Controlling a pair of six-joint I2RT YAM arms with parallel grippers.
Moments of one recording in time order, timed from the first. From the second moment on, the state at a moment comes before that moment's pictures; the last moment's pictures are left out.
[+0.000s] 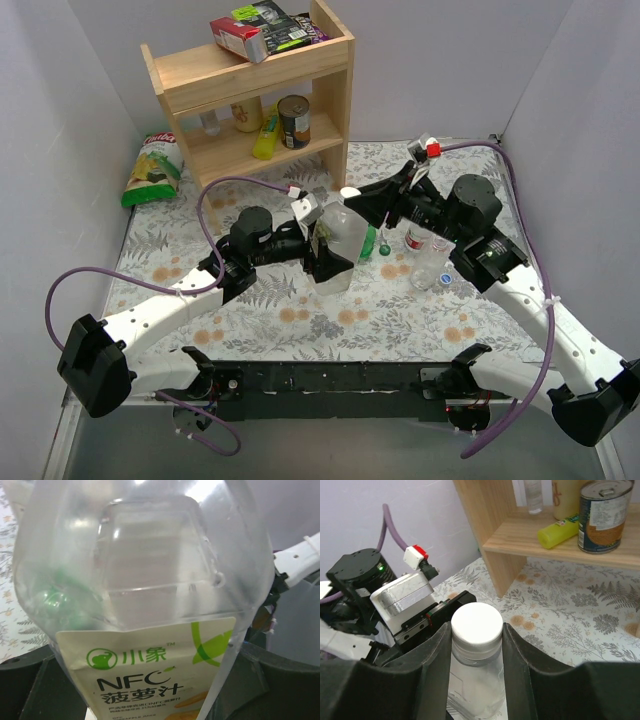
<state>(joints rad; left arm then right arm) -0.75 1.17 0.82 0.22 0.53 -0.19 0.63 1.02 1.08 -0.01 -0.39 0.35</state>
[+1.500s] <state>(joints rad) -0.76 1.15 0.79 0.40 0.89 -0.27 0.52 1.00 1.13 -0.06 -0.98 0.25</state>
